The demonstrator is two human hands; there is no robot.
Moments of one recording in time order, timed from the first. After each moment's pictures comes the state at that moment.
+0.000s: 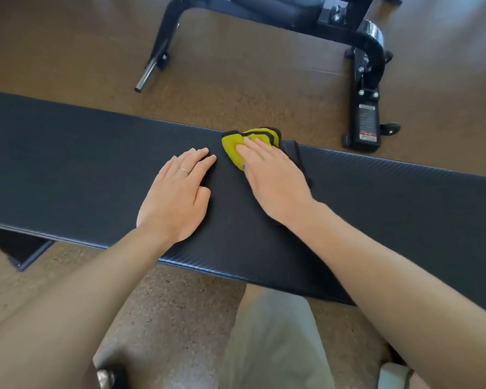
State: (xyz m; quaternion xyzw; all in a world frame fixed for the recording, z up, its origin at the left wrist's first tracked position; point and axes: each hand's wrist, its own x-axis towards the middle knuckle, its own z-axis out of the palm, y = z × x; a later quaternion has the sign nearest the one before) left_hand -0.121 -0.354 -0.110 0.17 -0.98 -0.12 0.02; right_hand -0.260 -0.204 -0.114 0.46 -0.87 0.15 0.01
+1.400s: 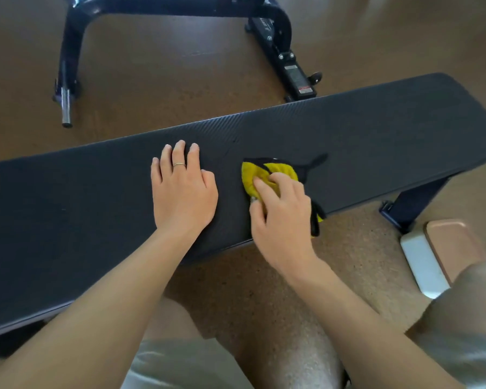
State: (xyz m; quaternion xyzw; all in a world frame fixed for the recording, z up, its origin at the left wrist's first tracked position) left_hand -0.080 -0.495 -0.118 0.09 -0.99 -0.12 0.04; right_hand -0.034 -0.332 -0.106 0.04 -0.97 0.22 0.13
